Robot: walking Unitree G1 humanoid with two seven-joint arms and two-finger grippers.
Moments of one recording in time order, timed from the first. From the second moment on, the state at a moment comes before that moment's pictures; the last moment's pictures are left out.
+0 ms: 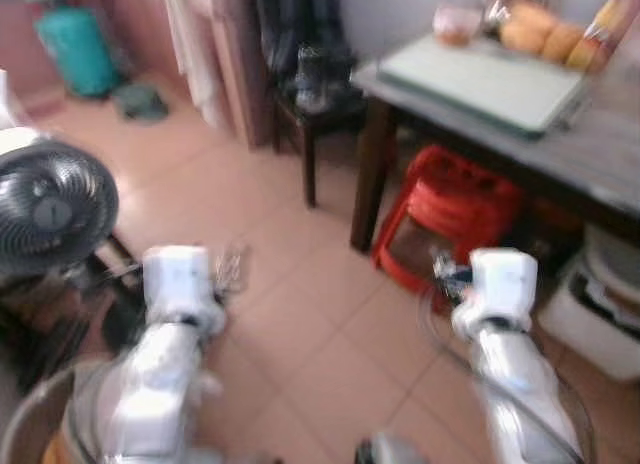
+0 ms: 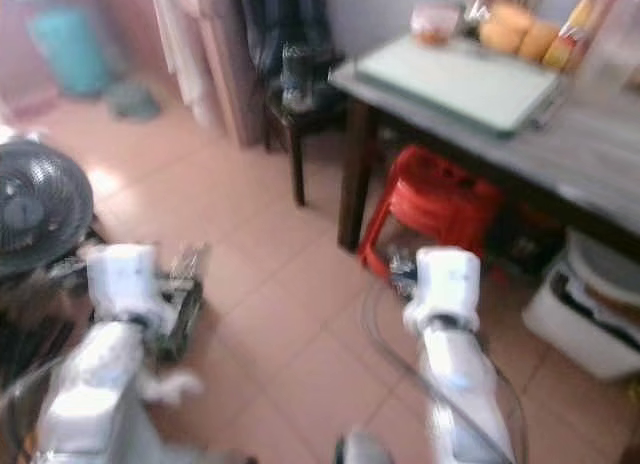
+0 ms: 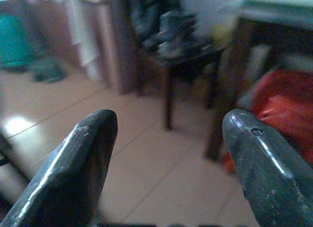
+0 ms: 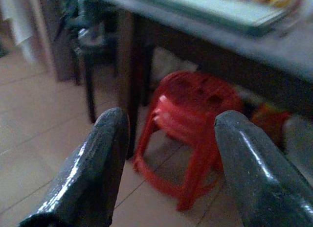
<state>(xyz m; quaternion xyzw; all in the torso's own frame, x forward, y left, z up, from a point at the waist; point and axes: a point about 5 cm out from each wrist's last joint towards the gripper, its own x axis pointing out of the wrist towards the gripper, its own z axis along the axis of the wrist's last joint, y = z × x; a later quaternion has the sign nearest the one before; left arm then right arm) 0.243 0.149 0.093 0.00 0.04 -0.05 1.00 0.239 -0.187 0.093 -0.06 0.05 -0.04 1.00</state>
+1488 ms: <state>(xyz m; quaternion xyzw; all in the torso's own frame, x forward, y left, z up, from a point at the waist) 0.249 0.135 0.102 -0.02 0.02 -0.10 0.99 0.248 -0.178 0.102 -0.04 0.03 -0.02 1.00</state>
